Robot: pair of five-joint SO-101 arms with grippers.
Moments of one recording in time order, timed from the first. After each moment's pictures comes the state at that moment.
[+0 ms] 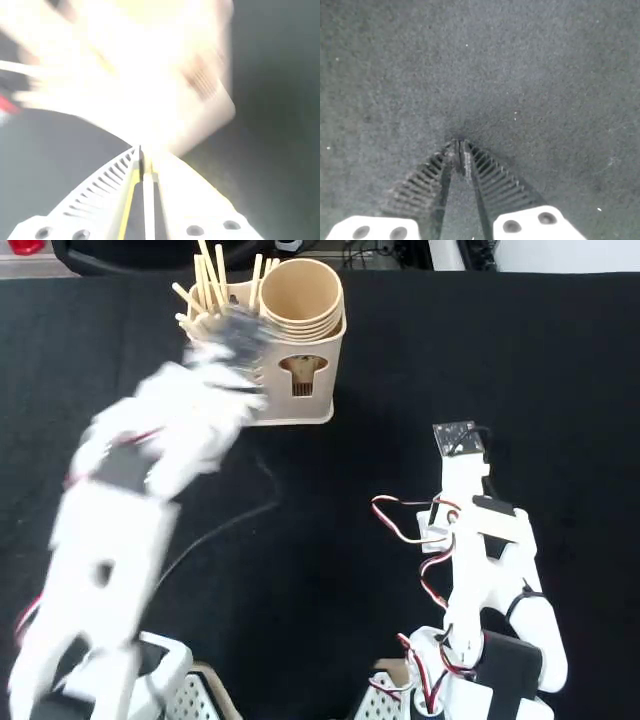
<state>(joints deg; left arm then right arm) 6.3 -42.0 18.2 53.9 -20.1 15.8 -17.7 61.7 40.5 21.0</state>
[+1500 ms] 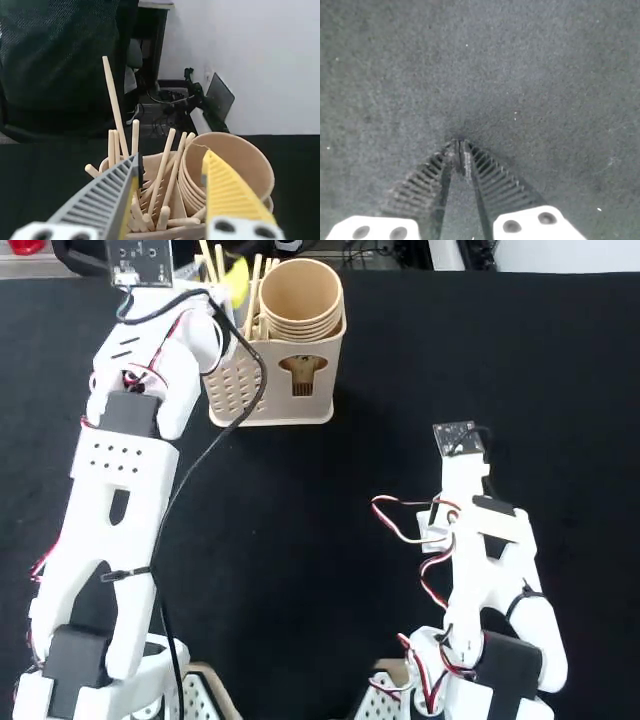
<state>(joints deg) 4.5 -17.7 4.3 35.3 5.8 15.8 -17.7 61.7 40.5 21.0</state>
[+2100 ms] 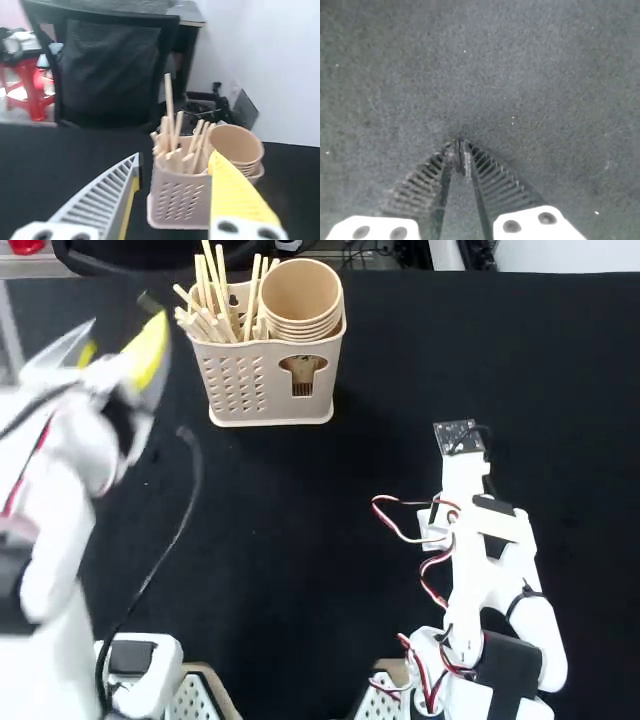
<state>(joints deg) -5.4 -46.4 -5.8 73.6 5.8 15.8 -17.7 61.7 39.4 21.0</state>
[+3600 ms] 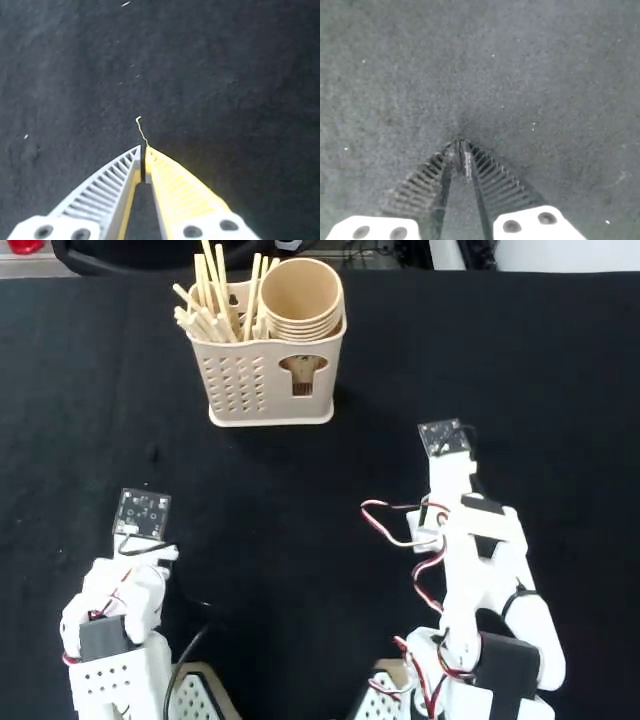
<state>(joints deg) -19.8 -102.5 96.4 70.8 -24.2 12.3 -17.7 62.6 39.2 21.0</state>
